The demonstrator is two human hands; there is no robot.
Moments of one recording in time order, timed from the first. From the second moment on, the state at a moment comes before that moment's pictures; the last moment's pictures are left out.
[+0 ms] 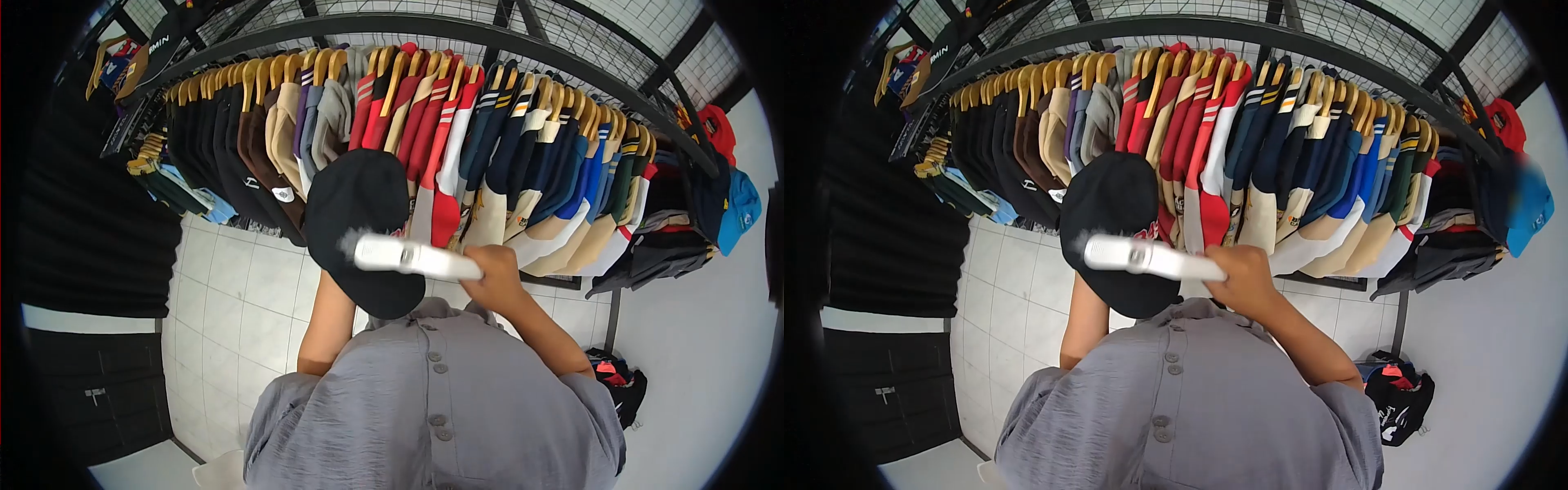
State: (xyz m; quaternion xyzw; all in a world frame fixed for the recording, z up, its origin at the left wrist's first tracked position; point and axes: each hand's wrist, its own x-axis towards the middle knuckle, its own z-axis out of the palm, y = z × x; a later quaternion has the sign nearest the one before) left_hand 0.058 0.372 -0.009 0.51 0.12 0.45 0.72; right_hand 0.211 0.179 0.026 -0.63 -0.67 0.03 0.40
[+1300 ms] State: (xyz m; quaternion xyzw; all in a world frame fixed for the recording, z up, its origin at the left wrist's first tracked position) left_hand 0.048 0.374 -0.005 0.50 0.11 0.43 0.74; right_hand 0.204 0.194 -0.046 -0.59 -0.70 0.01 0.40
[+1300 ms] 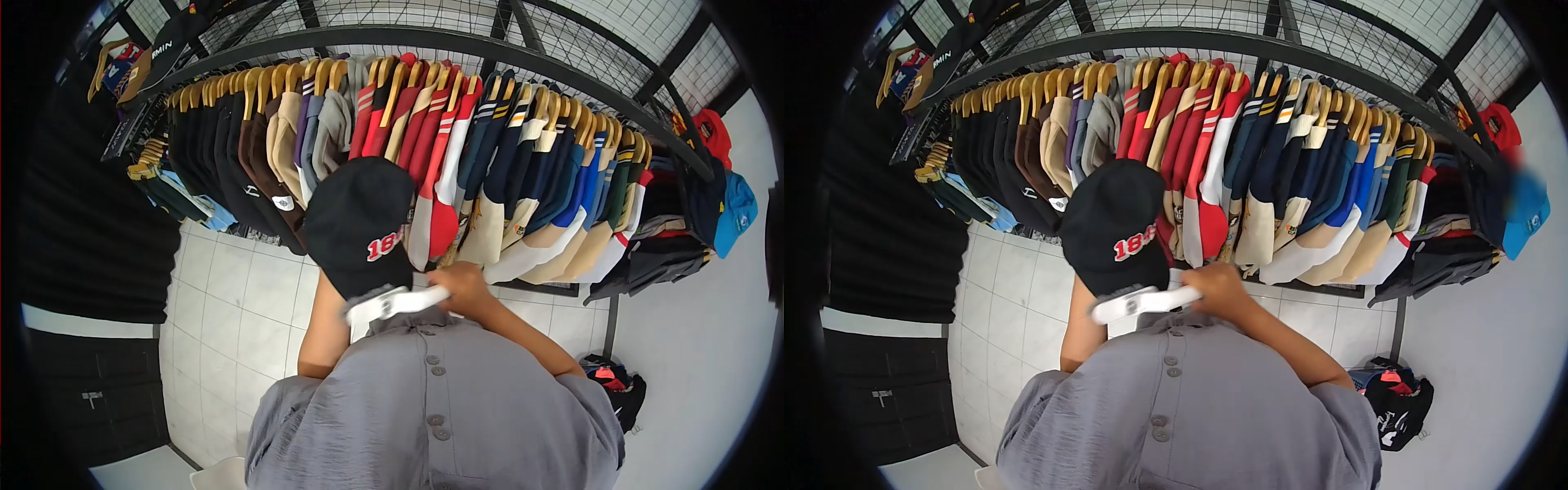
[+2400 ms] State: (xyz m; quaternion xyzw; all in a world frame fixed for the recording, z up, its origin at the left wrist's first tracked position) left_hand 0.070 0.304 0.024 0.44 0.09 0.31 0.84; right_hand 0.180 0.201 0.005 -0.38 -0.12 0.56 0.72
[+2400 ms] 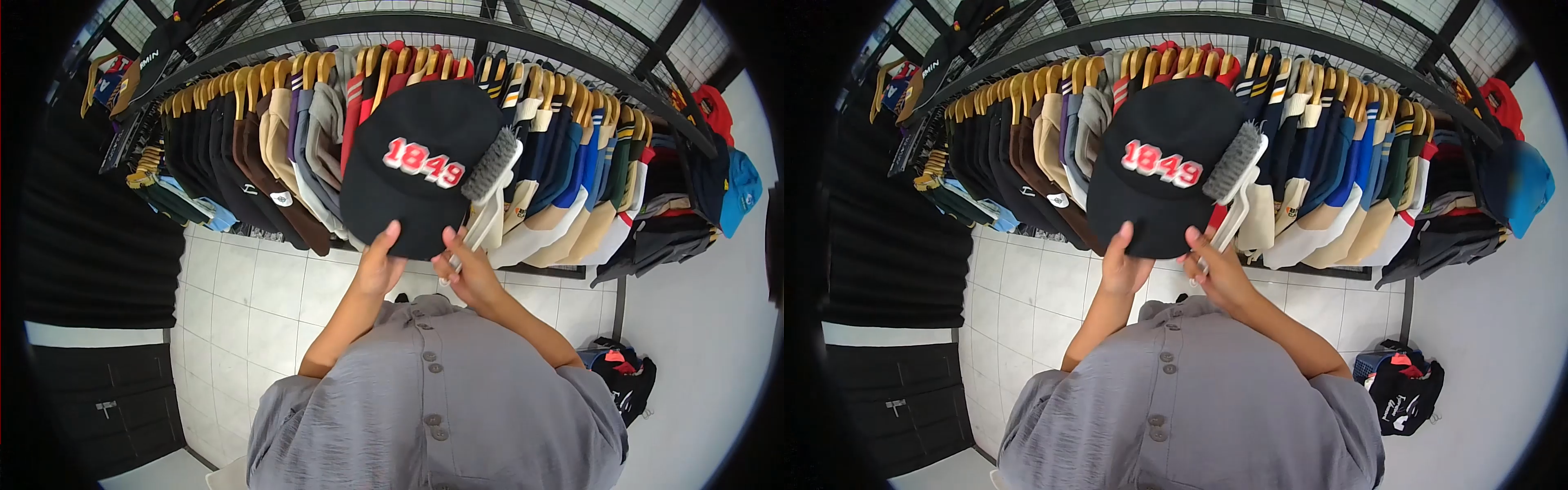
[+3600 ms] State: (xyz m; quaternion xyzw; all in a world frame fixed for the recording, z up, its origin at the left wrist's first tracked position) left_hand 0.049 0.337 0.050 0.15 0.12 0.37 0.91; right_hand 0.198 0.148 0.017 -0.57 -0.74 0.10 0.34
